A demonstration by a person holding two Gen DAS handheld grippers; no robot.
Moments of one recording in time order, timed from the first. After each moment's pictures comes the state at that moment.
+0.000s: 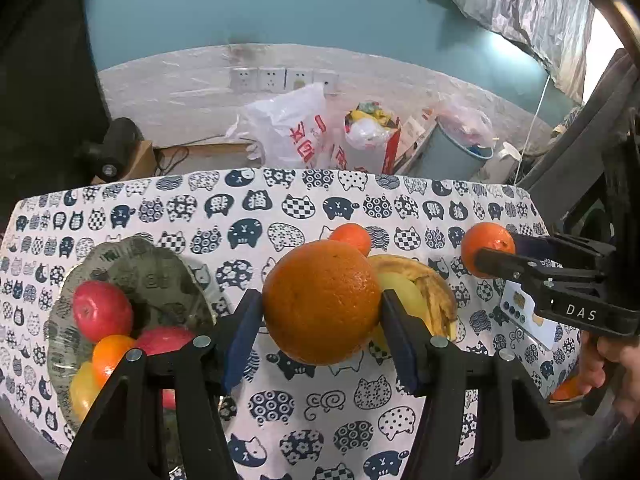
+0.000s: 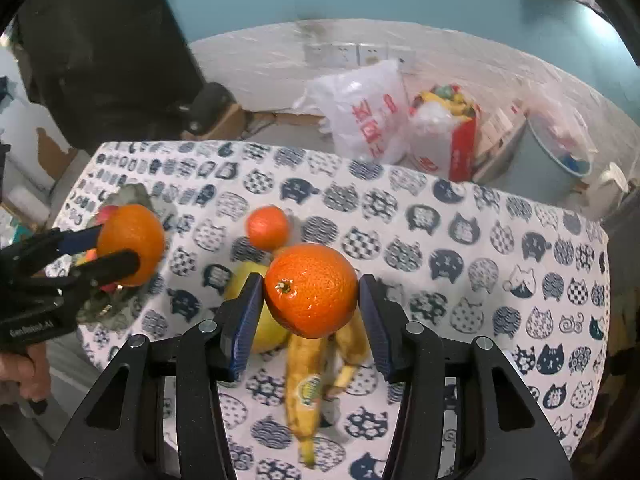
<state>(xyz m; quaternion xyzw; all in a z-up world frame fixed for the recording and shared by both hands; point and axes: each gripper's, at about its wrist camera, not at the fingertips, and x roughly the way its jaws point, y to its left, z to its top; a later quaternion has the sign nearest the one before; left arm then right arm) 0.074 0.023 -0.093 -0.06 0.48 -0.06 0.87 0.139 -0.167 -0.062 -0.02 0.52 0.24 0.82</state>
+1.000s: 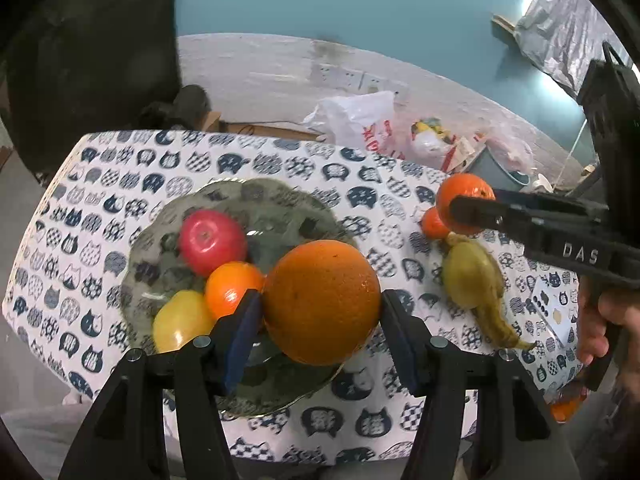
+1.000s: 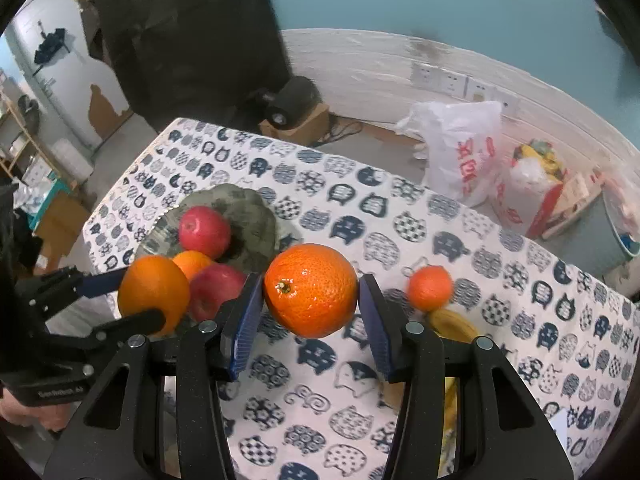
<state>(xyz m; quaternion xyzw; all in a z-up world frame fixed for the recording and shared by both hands) -0.001 0.132 -0.093 -0.12 0.48 0.02 0.87 0.125 -0.018 -0.038 -0.07 0.50 0.34 0.79</state>
